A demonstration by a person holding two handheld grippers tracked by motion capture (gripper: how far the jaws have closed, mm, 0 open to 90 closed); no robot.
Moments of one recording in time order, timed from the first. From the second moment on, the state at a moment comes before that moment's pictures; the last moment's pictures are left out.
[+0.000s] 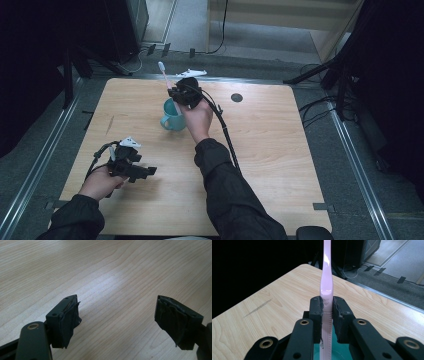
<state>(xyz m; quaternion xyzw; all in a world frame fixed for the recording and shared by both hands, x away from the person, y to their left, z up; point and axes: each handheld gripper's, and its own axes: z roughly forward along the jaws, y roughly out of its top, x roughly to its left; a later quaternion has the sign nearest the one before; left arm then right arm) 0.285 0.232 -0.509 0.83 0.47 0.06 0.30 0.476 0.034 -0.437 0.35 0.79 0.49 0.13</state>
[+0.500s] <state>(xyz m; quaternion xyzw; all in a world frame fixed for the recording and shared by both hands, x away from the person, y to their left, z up) 0.286 0.233 -0.509 0.83 0.47 0.06 0.30 0.471 0.033 -0.457 0.35 0.78 0.50 0.14</state>
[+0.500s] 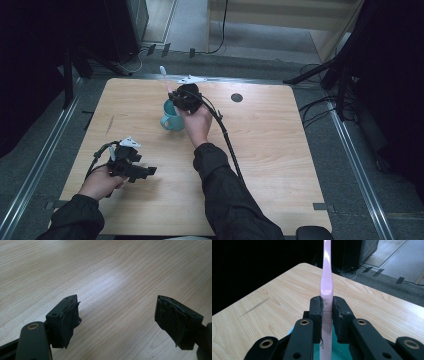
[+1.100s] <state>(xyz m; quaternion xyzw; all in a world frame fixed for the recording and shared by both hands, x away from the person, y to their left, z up) 0.286 0.232 -0.510 0.83 0.47 0.06 0.30 0.462 0.028 -0.474 0.36 0.77 0.50 0.14</state>
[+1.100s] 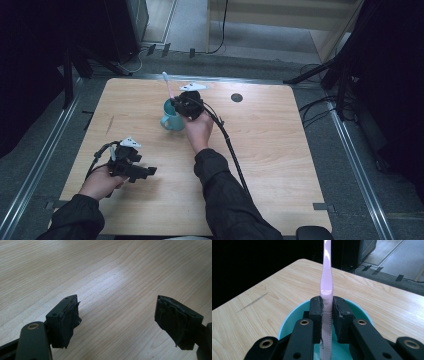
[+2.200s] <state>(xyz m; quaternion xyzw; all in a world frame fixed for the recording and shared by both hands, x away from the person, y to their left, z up) 0.286 0.232 -0.510 0.83 0.47 0.06 0.30 0.461 0.028 -0.478 0.36 0.78 0.49 0.13</state>
